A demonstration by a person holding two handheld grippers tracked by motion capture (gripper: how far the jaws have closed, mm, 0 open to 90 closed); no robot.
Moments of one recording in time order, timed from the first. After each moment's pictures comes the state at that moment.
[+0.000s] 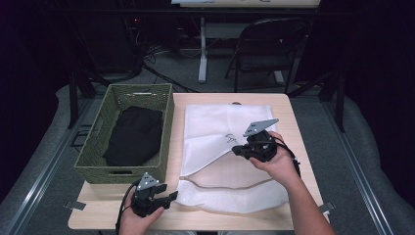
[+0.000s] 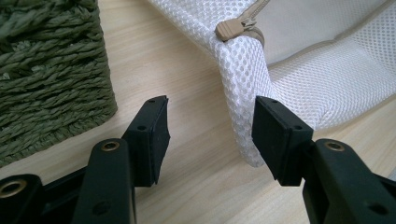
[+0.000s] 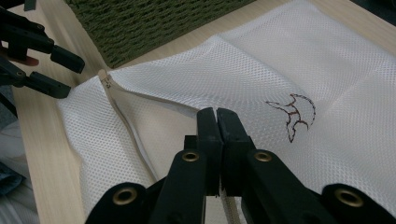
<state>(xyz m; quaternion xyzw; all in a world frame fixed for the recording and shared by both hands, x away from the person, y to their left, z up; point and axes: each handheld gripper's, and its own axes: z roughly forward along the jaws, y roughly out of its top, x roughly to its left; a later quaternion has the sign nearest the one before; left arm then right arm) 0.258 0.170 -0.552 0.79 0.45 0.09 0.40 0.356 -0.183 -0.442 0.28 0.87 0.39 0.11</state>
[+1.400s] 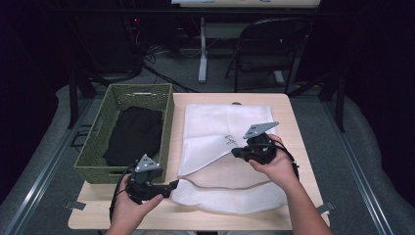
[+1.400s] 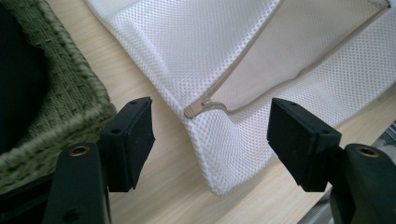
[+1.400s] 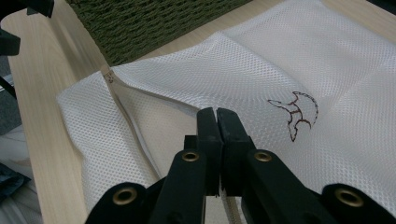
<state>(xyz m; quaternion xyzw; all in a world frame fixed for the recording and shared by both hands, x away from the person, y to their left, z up) 0.269 0.160 -0.467 0.82 0.43 0.11 0.37 0.353 -0.183 -0.449 0.29 0.87 0.40 0.10</state>
